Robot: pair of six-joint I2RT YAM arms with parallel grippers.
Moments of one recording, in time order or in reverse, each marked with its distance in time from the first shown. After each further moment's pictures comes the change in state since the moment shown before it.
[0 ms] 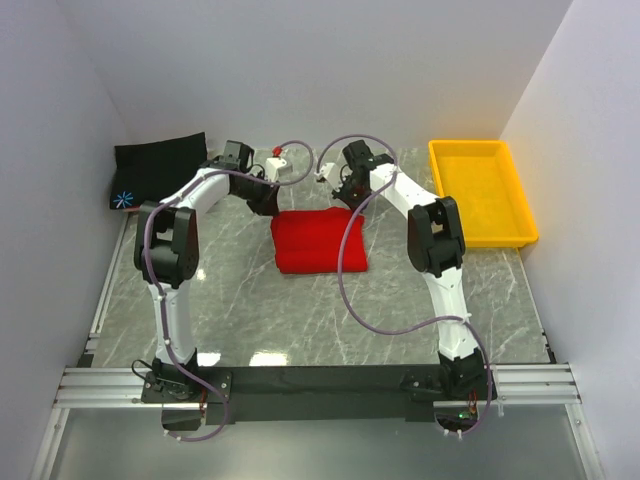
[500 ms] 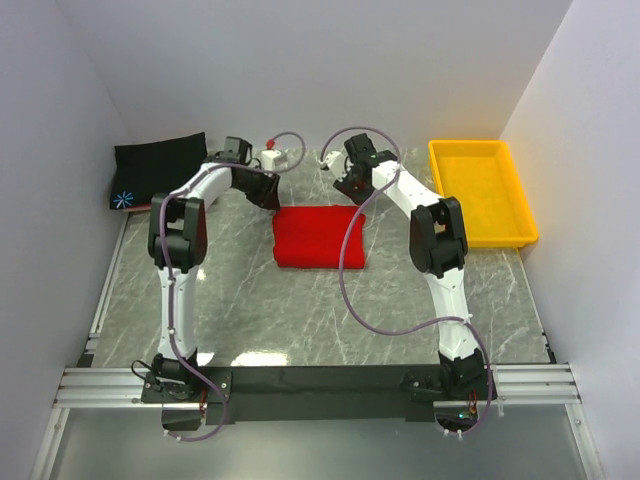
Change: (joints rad) left arm 0.037 0.227 0.232 0.013 -0.034 -0.135; right arm -0.003 -0.029 0.002 0.063 0.120 0.087
